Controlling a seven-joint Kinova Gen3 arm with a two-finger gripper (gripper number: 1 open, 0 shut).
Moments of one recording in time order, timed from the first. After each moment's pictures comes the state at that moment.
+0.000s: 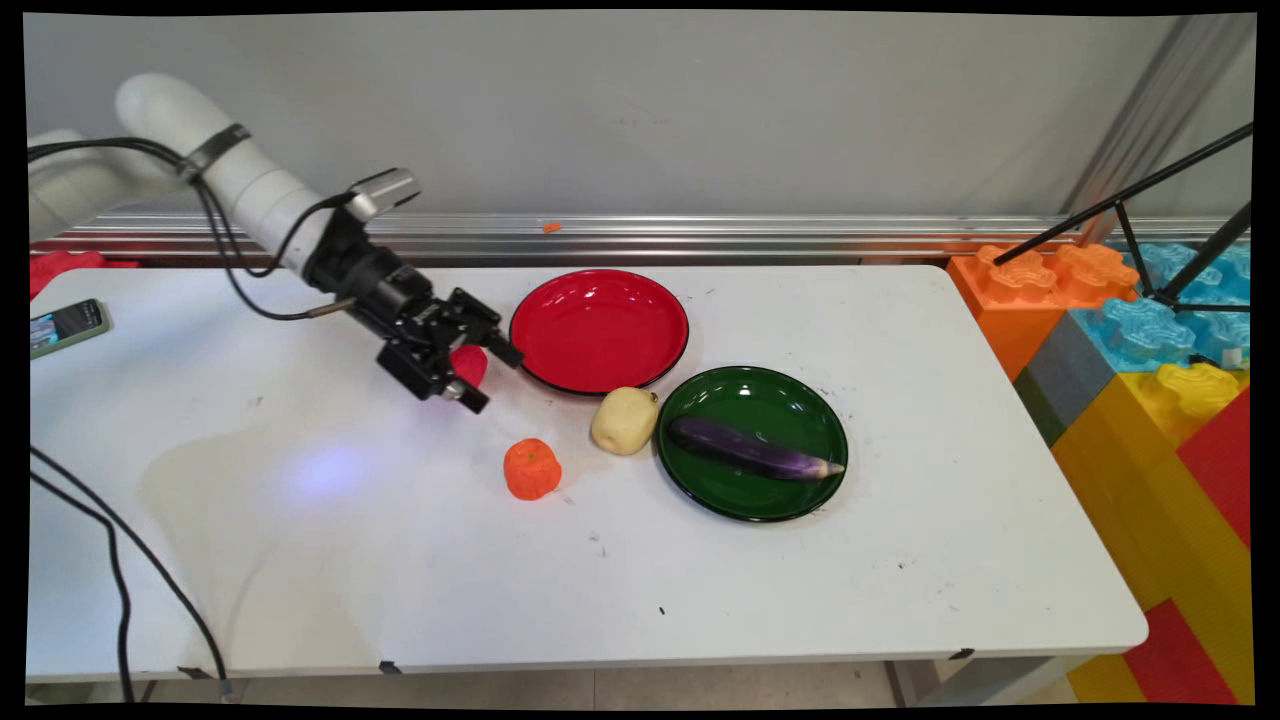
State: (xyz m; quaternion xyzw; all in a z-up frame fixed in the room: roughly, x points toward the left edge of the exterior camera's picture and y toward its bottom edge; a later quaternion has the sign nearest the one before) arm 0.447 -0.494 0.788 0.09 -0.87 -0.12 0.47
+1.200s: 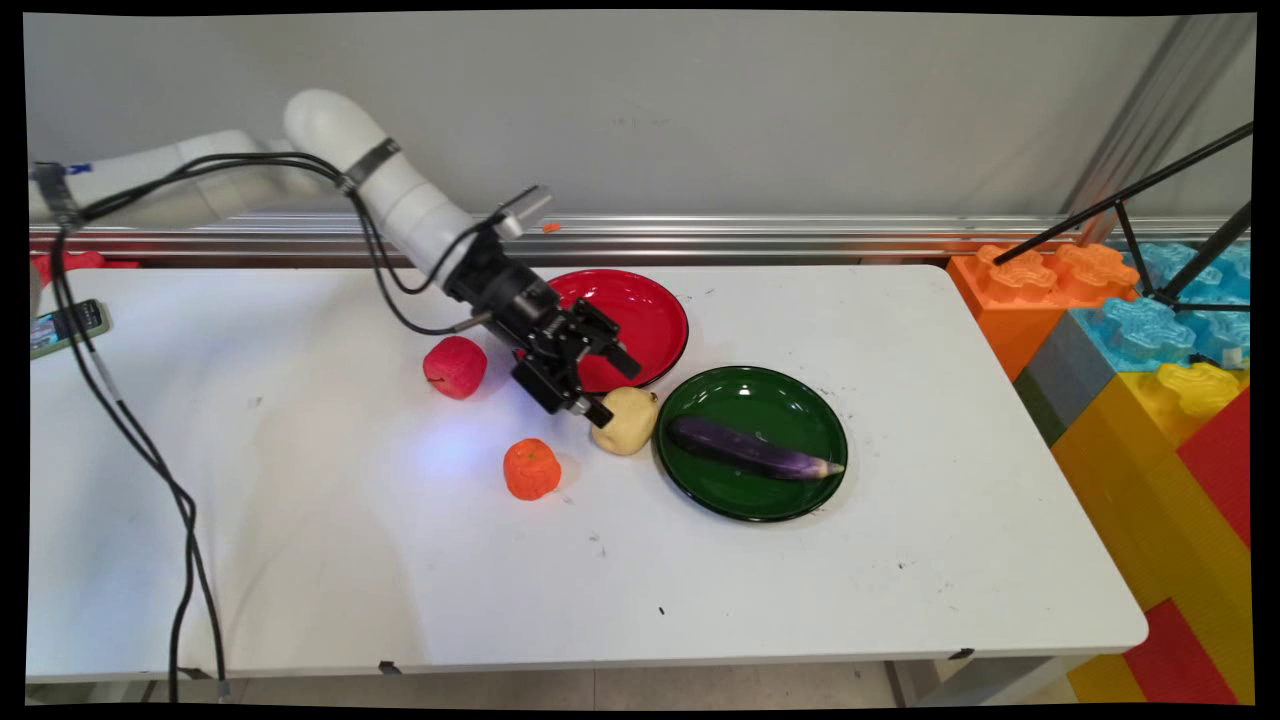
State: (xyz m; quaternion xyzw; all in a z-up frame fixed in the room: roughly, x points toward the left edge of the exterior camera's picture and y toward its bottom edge) arm 0.328 -0.545 0.767 0.02 -0.87 -0.12 0.47
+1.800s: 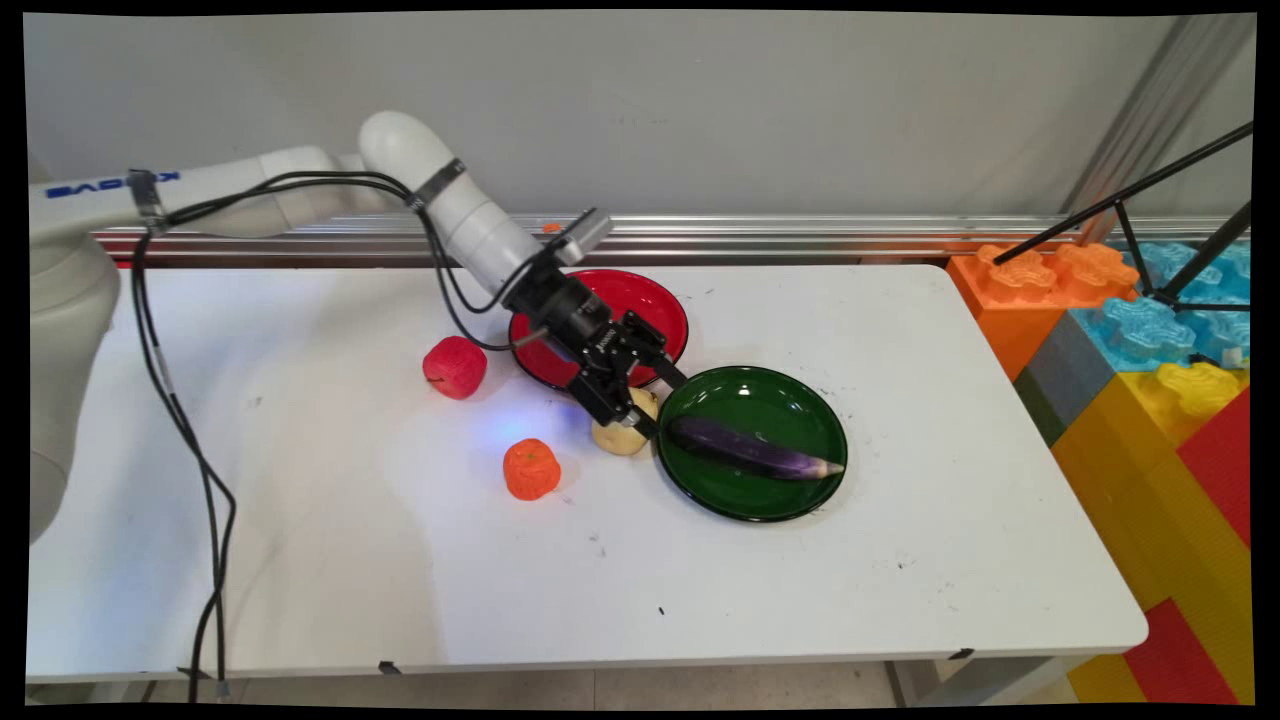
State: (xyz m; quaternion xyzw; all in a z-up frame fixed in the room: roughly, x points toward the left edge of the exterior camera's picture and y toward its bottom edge) arm 0.283 -0.572 0.740 0.00 -0.88 -0.11 0.47
